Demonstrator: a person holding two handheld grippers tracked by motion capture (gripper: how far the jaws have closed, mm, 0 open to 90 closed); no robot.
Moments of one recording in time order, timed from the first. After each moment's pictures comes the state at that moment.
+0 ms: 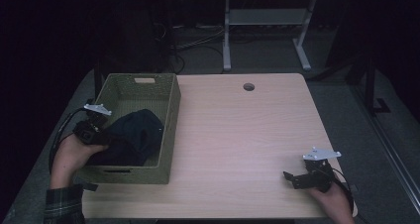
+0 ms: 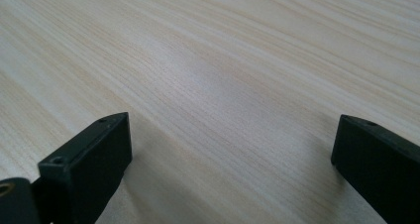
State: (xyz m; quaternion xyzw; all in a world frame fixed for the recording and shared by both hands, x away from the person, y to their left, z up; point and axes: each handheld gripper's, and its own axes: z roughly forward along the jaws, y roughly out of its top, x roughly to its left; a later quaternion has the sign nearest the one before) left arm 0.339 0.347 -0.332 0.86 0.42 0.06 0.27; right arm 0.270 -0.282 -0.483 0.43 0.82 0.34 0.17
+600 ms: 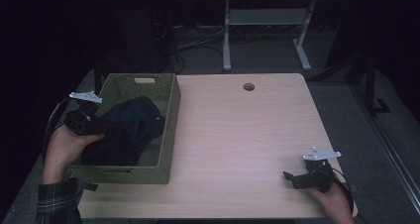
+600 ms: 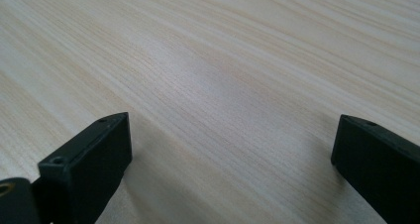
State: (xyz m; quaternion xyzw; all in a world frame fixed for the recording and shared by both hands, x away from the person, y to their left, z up) left arm 0.338 0.346 -0.292 0.85 0.41 0.09 0.32; right arm 0.270 -0.282 -0.483 0.43 0.82 0.34 0.16
